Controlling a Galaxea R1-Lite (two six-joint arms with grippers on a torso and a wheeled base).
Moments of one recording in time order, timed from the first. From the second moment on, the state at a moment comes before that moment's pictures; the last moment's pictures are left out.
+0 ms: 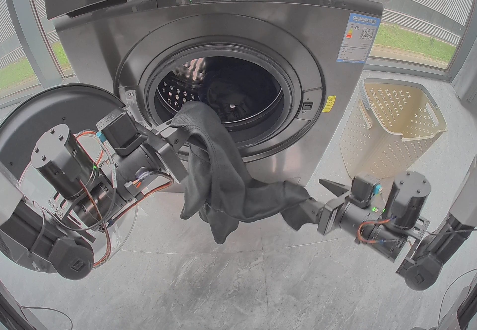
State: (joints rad) left arm -0.52 1.77 -0.57 -1.55 -0.26 -0.16; right arm 0.60 1.91 -0.40 -1.44 -0.03 0.13
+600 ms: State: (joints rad) left arm -0.55 1.76 -0.62 -1.55 -0.23 -0.16; right arm 0.69 2.10 -0.32 -1.46 0.02 0.12
